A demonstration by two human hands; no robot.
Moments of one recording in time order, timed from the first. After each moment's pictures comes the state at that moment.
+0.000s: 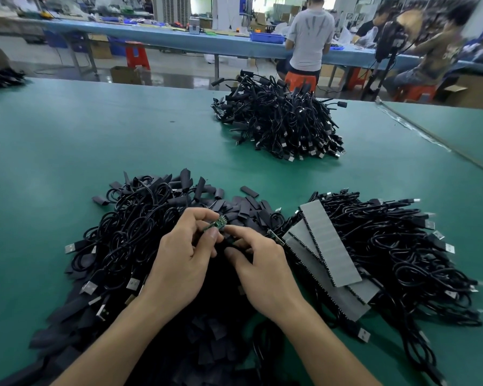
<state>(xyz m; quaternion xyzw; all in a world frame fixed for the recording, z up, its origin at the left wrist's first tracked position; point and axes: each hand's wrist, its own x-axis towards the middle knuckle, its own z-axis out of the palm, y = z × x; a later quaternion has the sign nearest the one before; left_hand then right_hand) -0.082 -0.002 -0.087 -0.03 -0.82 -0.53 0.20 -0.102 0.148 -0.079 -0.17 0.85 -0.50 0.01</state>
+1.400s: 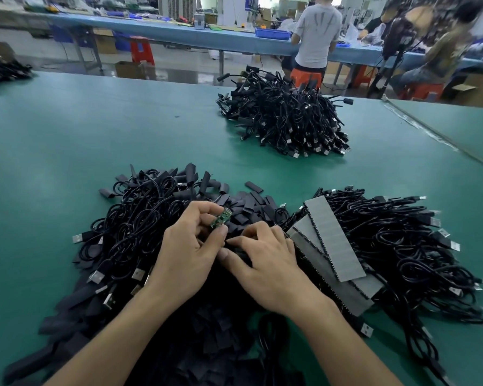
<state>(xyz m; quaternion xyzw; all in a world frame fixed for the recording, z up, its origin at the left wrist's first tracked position) -0.085 -0.005 -0.093 -0.02 -0.80 -0.55 0.22 -0.105 0.154 -0.080 -0.23 0.95 -0.22 0.03</state>
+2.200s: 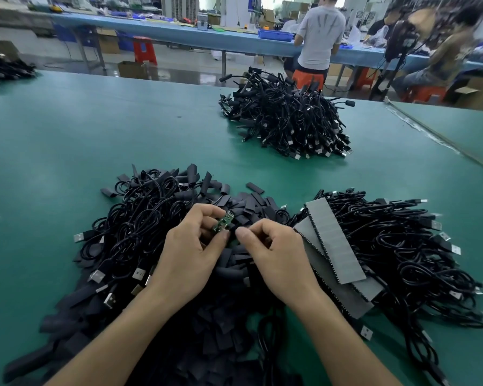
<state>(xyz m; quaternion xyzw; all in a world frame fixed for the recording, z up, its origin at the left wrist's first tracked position) -0.079 0.000 -0.083 -0.01 -0.83 -0.52 0.21 -0.111 0.157 -0.072 -0.17 0.84 -0.52 -0.03</state>
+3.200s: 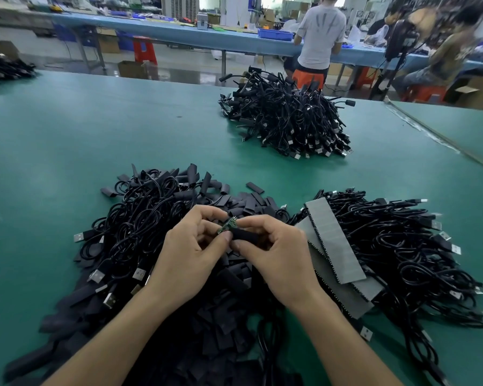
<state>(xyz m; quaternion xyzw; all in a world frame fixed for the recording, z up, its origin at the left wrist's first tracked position) -0.076 0.000 -0.083 -0.02 -0.78 -0.60 0.16 -0.111 0.160 -0.077 -0.22 0.78 -0.58 -0.05</state>
